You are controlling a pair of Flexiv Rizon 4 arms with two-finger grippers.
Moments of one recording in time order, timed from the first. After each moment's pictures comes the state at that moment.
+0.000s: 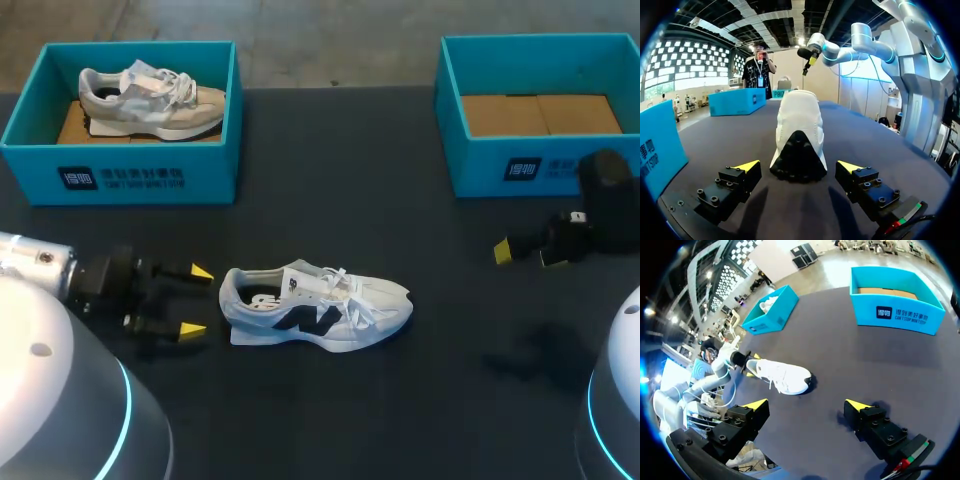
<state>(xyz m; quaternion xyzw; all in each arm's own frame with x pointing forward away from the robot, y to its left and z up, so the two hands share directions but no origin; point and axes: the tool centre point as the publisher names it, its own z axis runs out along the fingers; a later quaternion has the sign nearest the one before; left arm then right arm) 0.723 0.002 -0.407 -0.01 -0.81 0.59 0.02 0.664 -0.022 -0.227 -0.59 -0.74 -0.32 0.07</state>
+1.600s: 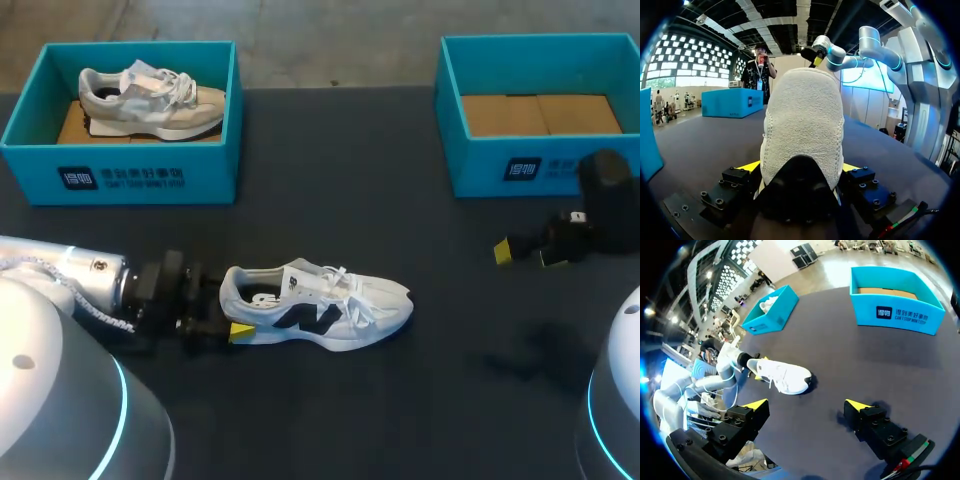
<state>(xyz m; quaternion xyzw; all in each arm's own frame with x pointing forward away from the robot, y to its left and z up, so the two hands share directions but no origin) 0.721 -0.068 -0.420 0.01 -0.79 0.62 0.04 0.664 -0.022 -0.227 -0.59 -0.74 -0.32 0.07</state>
